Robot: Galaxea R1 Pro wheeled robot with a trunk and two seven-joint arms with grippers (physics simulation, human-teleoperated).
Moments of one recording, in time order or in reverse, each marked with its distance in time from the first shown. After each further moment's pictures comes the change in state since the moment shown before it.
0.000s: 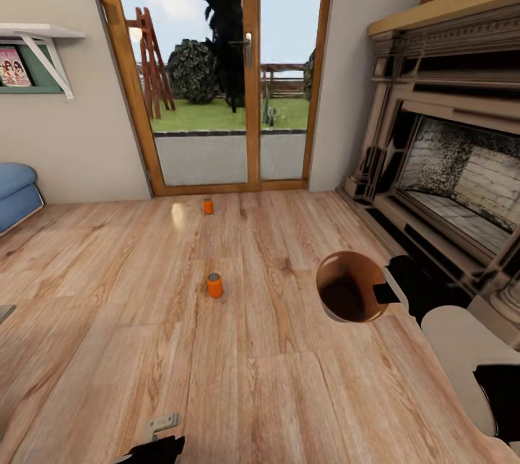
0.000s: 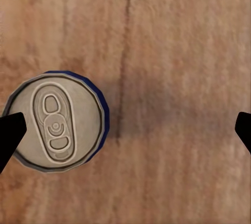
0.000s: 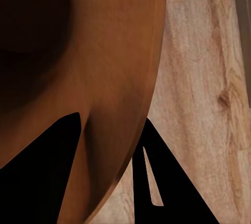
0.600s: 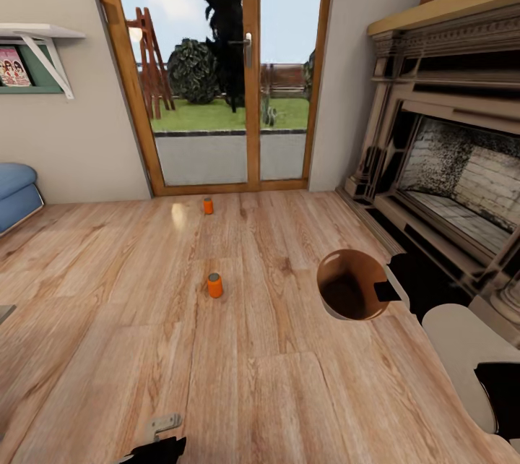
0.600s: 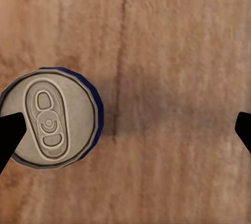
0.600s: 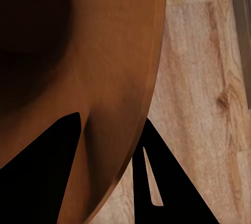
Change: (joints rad) left arm 0.000 -0.006 0.000 0.002 -0.003 0.002 0.000; right arm -0.009 -0.004 -0.003 0.000 -0.001 0.000 0.000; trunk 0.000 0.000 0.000
